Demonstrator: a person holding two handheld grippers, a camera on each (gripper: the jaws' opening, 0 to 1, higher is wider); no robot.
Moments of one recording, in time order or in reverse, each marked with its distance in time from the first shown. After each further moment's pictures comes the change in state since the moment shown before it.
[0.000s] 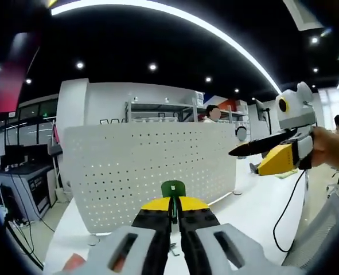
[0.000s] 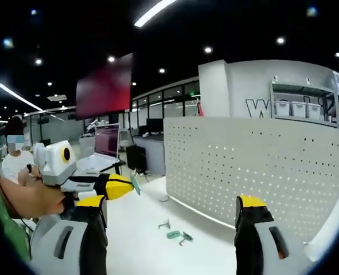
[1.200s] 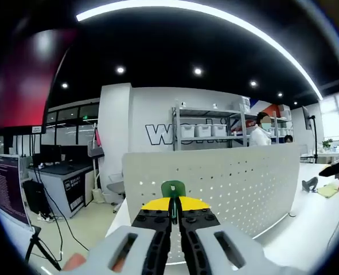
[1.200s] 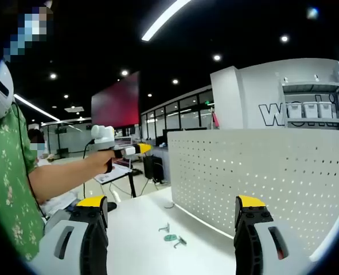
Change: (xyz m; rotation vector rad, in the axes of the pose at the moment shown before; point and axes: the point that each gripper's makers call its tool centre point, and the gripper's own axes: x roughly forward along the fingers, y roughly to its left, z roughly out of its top) left arm 0.060 0.179 0.069 -0.039 -0.045 0.349; right arm -0.032 -0.043 0.021 0.022 -0.071 0.143
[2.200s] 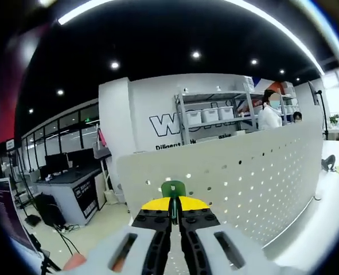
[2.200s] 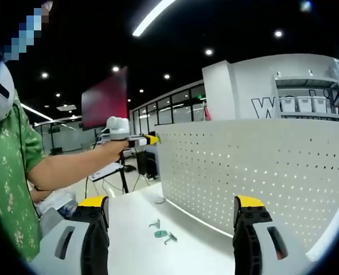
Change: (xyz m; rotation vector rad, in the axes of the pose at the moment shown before) left arm 0.085 0.023 -0.009 0.143 0.087 0.049; right arm 0.002 -0.036 -0.011 0.025 0.040 -0.051
